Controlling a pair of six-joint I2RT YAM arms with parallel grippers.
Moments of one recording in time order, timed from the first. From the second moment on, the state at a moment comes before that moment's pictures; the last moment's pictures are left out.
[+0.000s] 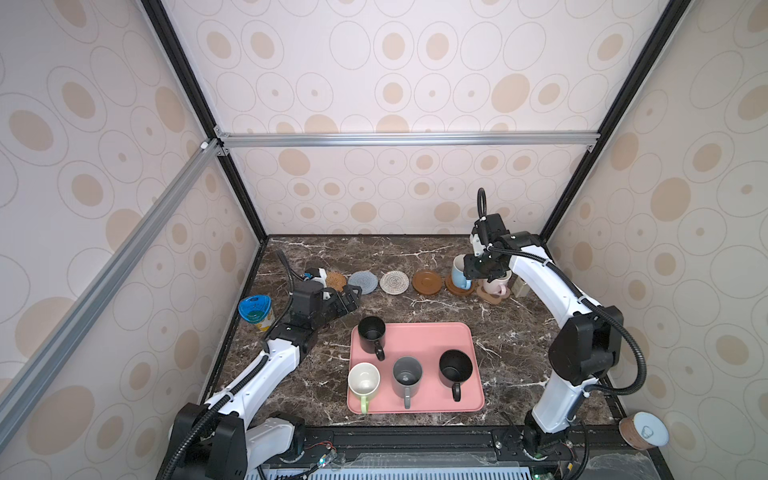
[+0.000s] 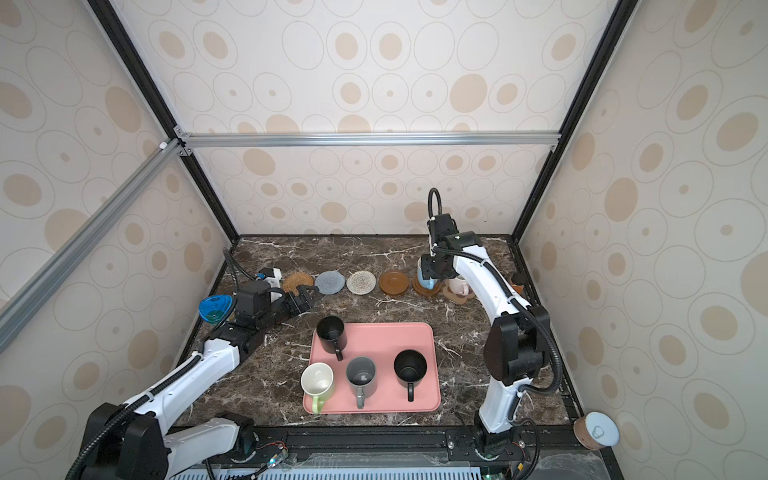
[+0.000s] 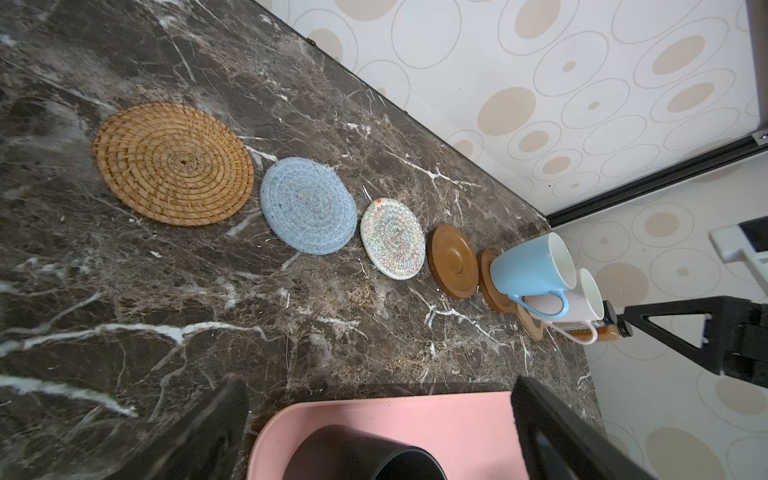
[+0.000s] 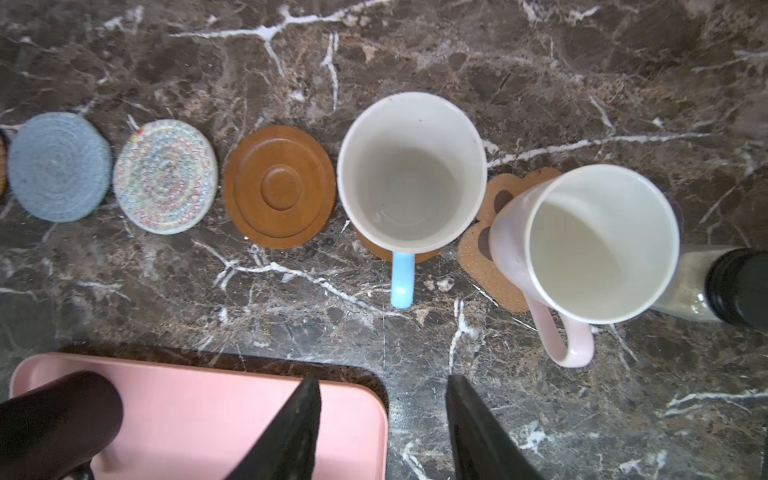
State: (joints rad) left arm -0.26 1.15 0.66 -0.02 0.16 -0.70; right arm 0.30 1.77 1.70 -1.00 0.03 0.20
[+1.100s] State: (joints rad) left arm -0.26 1.15 0.66 -0.03 0.12 -0.70; right arm 0.78 1.73 1.59 -1.03 0.00 0.24
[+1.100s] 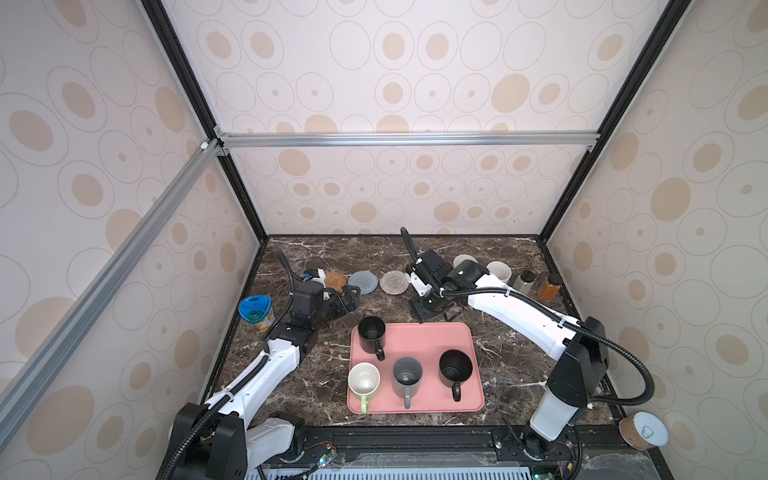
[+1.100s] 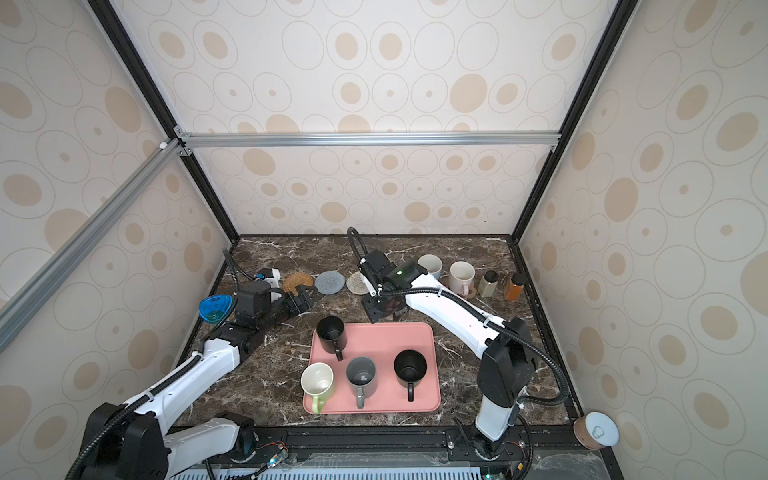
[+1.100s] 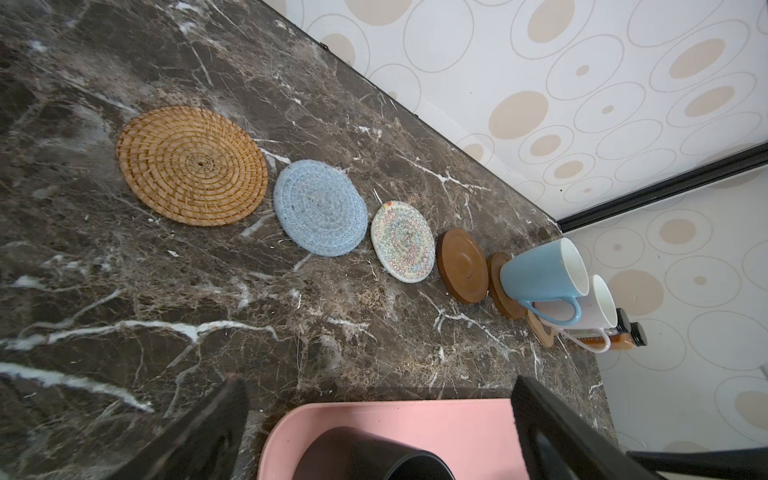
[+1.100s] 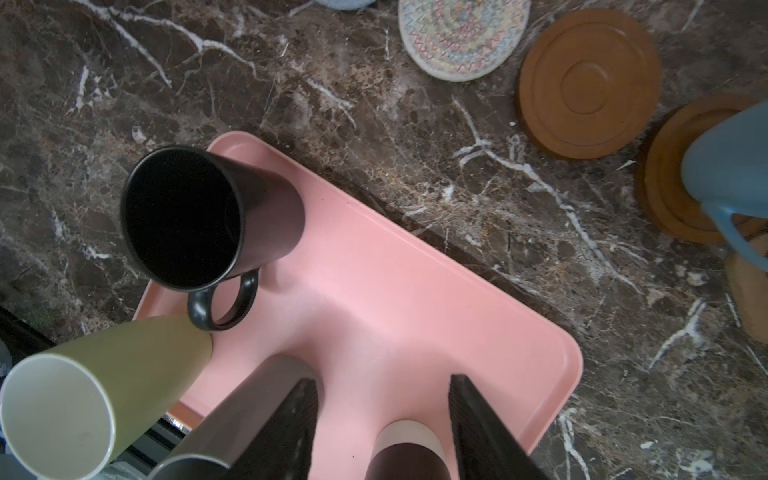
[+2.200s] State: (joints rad) left arm -0.21 1.08 0.59 -0.03 0.09 -0.79; right arm 0.98 1.94 1.65 -0.96 -0.14 0.31
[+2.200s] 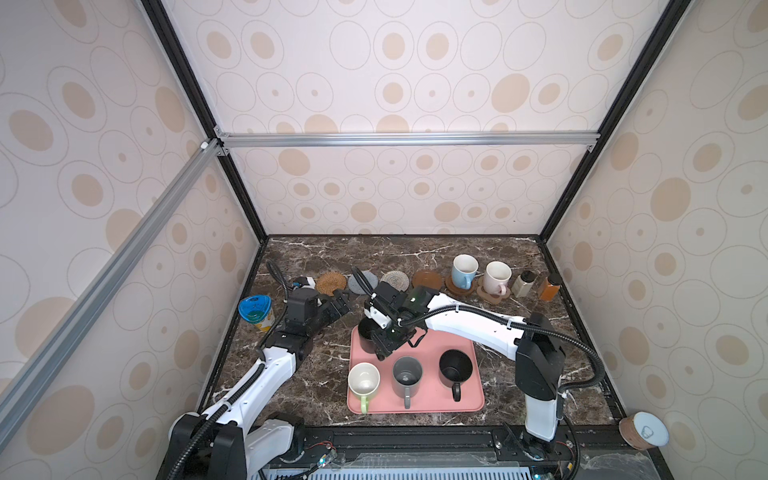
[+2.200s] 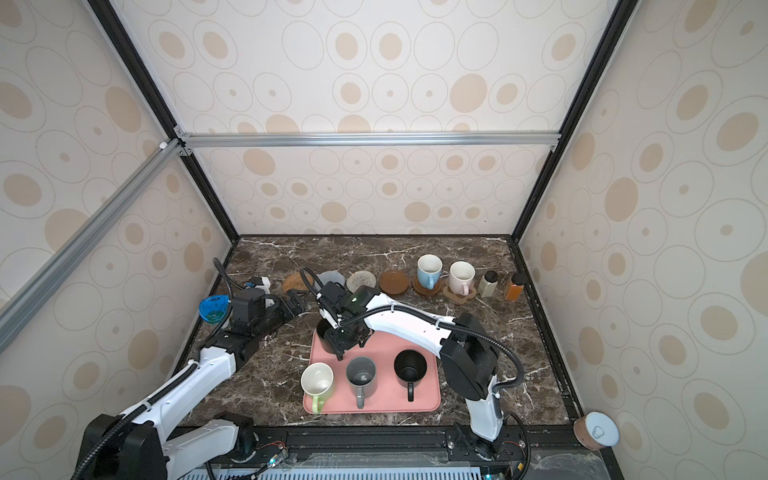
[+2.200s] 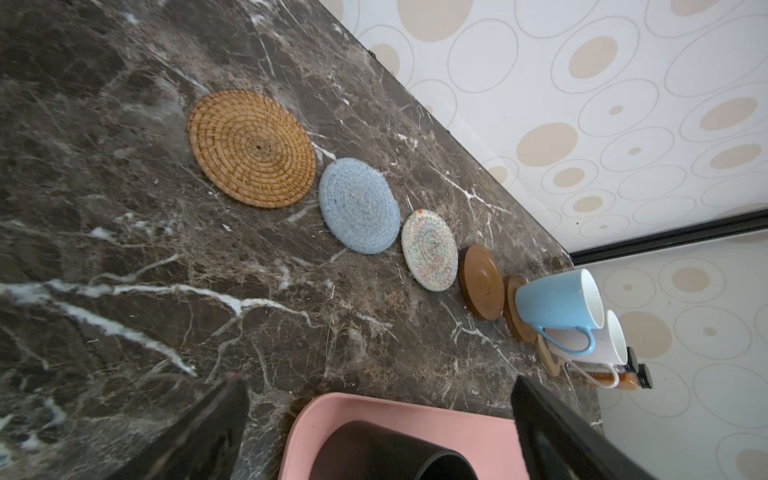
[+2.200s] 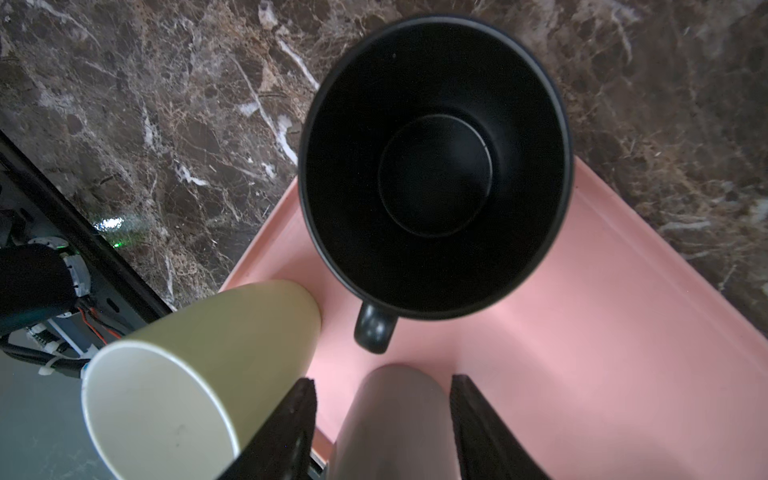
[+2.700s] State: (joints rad) left arm -0.19 1.07 0.58 -0.03 0.09 -0.80; right arm 0.99 2.04 1.73 -0.97 -0.09 0.35
